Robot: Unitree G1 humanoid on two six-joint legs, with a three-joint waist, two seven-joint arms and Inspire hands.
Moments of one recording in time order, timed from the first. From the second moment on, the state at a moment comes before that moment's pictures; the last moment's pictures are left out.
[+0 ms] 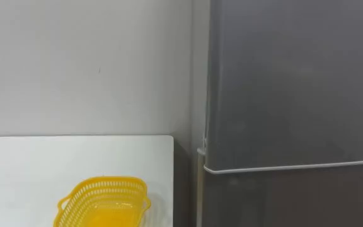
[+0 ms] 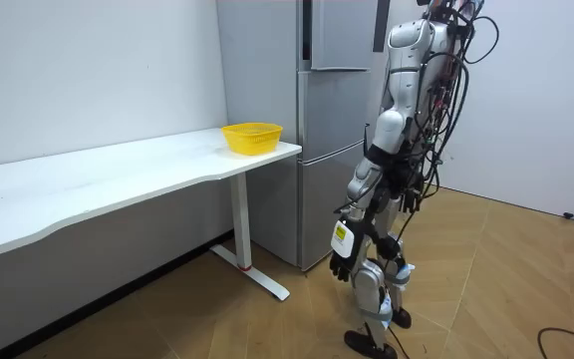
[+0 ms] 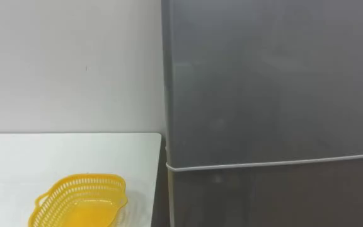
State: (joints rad) left arm 0.22 0.18 0.05 1.10 0.50 0.21 -0.17; right arm 0.16 -0.22 0.01 1.24 -0.35 0.19 0.11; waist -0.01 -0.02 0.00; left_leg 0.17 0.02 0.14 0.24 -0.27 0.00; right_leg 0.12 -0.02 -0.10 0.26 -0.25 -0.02
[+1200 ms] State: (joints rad) left arm 0.28 0.17 0.18 1.12 0.06 0.19 0.05; right arm 0.15 -0.22 -0.02 1.29 -0.23 0.15 0.02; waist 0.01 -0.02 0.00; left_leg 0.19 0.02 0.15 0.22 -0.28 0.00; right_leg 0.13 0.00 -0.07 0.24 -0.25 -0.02
